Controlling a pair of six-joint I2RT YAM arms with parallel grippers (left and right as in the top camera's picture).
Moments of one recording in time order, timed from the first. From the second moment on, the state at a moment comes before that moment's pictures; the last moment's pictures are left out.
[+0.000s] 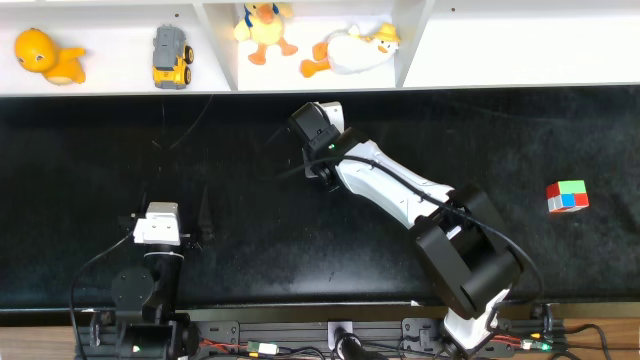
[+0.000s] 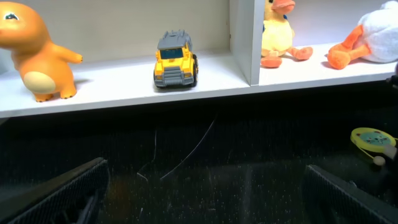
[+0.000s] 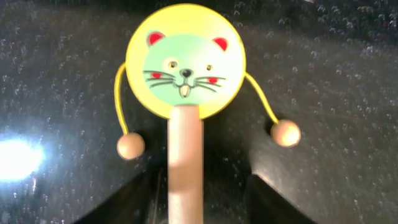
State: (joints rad) left arm -0.02 0.01 0.01 -0.08 0.02 0.09; right arm 0.68 1.93 1.25 -0.56 0.21 0.53
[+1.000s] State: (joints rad) left arm -0.02 0.01 0.01 -0.08 0.02 0.09; right arm 0.43 1.22 0.82 -0.73 0.23 0.47
